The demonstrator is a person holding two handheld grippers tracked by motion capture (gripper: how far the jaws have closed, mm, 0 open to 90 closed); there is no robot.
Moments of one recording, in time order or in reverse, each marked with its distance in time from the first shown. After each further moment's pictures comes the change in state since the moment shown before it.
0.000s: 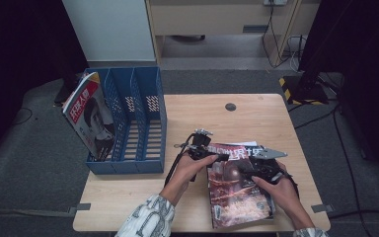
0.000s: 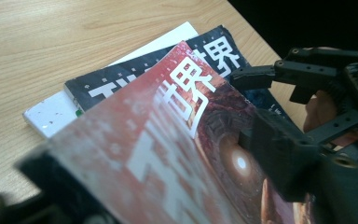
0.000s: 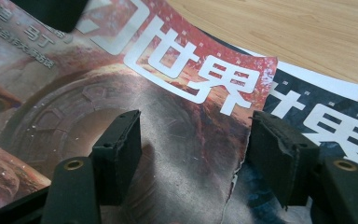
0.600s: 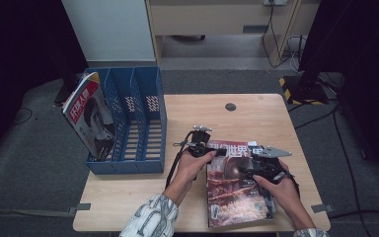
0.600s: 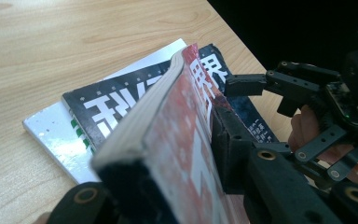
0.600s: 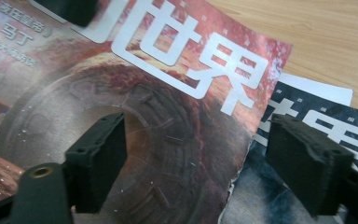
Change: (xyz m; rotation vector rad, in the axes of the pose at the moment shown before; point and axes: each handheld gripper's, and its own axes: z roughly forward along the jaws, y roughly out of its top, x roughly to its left) left arm -0.011 0.009 -0.016 -0.047 -0.003 -0.035; right arm -0.003 0.002 -0.006 -0.049 0.012 0.072
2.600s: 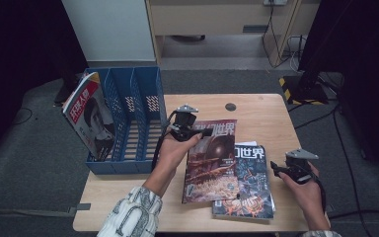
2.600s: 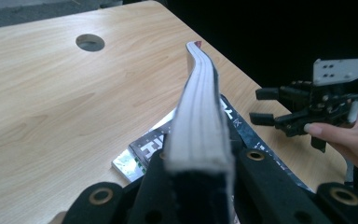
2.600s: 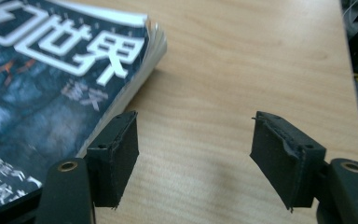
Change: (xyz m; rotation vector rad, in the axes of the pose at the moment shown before) left arm -0.025 0.048 -0.089 -0.093 0.126 0.154; right arm -0.062 -0.030 -0.041 0.112 -0.361 0.050
